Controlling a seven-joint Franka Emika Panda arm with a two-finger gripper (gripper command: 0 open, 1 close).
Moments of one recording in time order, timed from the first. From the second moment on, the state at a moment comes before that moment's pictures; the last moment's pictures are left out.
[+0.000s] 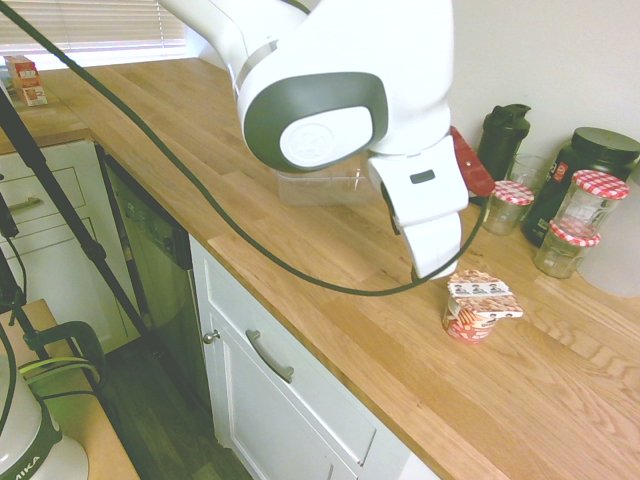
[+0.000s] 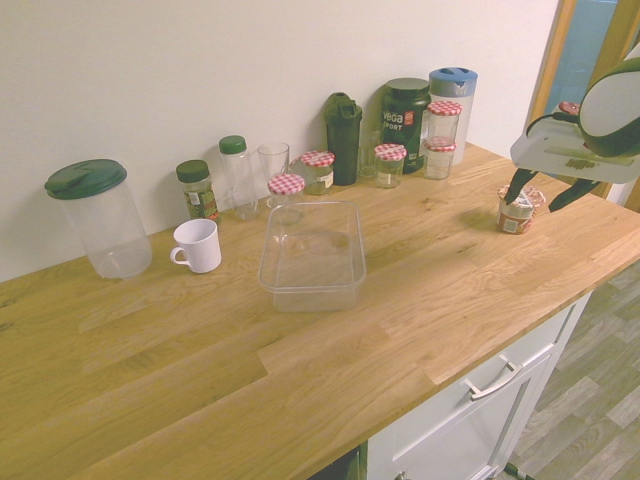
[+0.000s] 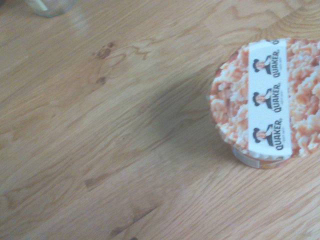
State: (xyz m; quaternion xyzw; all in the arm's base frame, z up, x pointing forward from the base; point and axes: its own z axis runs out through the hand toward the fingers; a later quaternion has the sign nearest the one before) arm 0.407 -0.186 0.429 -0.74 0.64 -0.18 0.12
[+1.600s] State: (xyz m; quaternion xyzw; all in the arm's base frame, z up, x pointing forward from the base) arm 0.512 -0.275 0.369 -0.71 0.69 -0.13 0.10
